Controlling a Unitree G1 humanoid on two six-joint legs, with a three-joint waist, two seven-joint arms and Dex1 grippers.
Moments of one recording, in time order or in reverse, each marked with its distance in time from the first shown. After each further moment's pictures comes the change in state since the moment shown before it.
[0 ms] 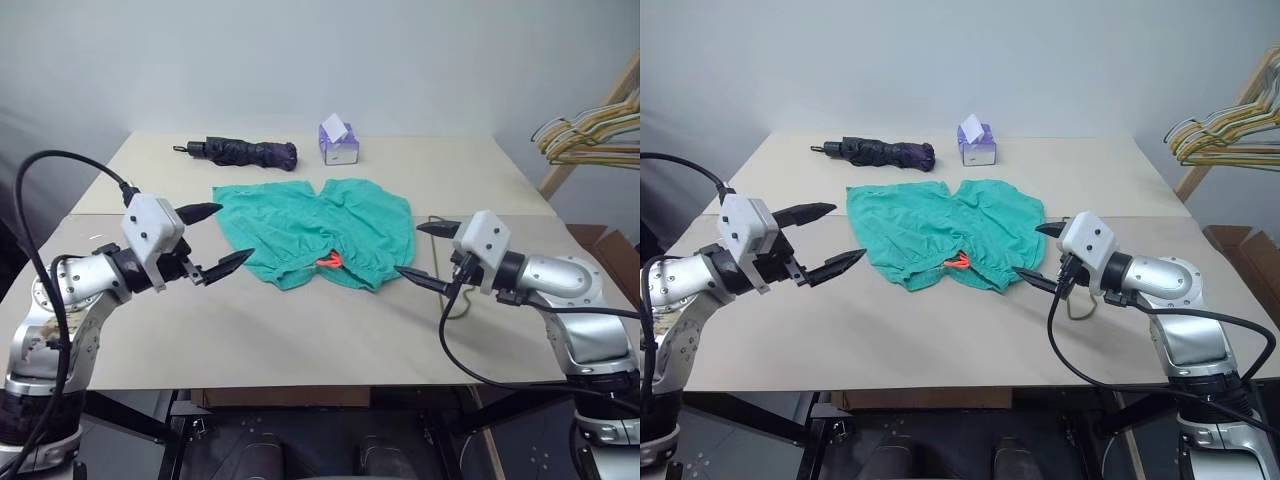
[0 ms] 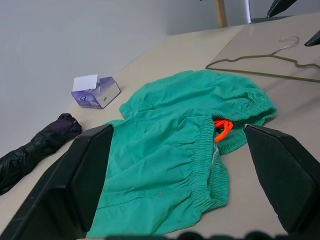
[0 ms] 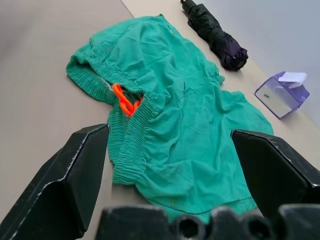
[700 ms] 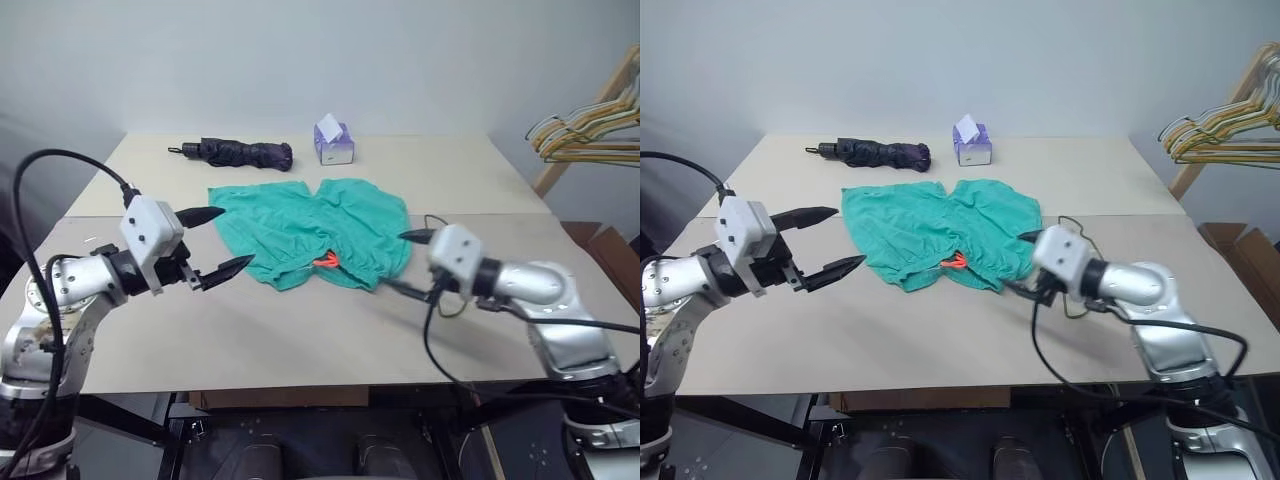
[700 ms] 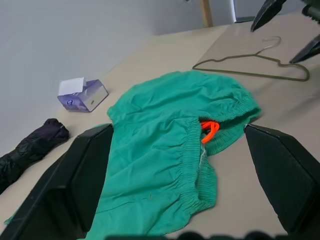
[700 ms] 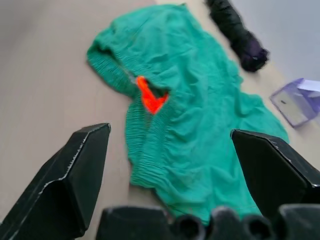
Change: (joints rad) left arm 0.049 0.040 0.041 -0.035 -0.036 0.020 -0.041; right arm -0.023 0.035 0.242 -0.089 -0.218 0.020 -0.057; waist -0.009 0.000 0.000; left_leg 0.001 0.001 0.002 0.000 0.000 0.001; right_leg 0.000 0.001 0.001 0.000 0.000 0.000
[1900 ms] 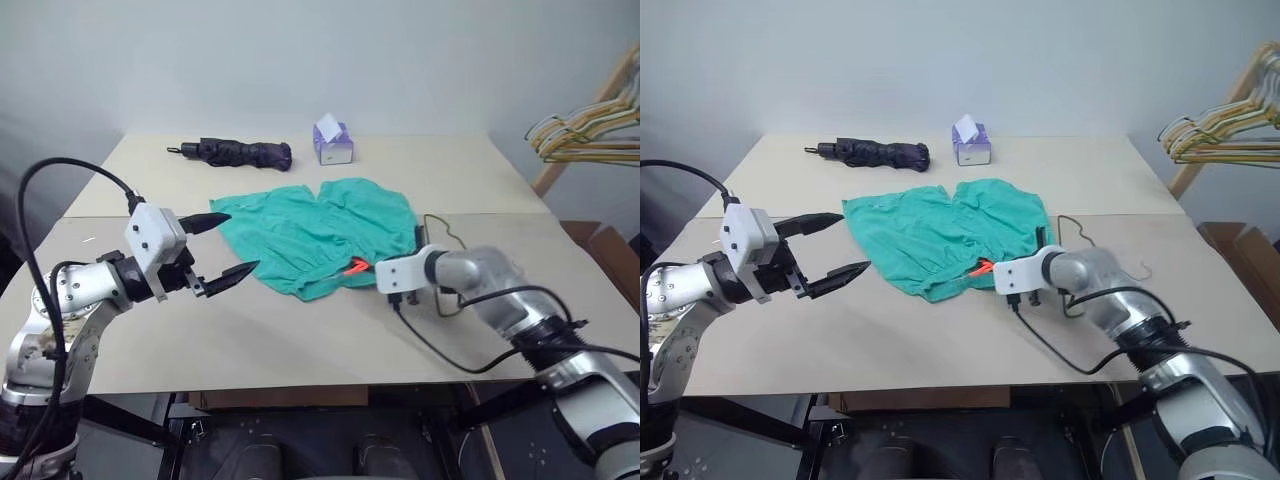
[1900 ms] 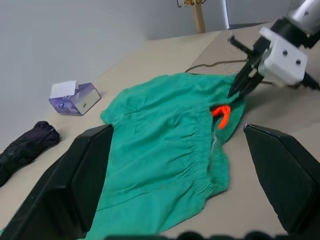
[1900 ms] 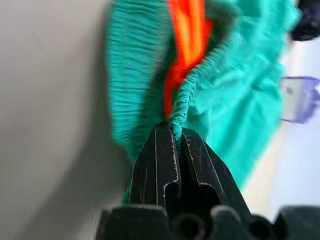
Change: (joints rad) left arm -0.014 -0.036 -0.044 0.000 -0.003 -0.010 0.001; right arm -0.343 -0.041 0.287 0.539 -0.528 -0.375 -0.114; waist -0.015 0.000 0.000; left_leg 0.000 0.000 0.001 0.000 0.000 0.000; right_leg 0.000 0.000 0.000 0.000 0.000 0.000
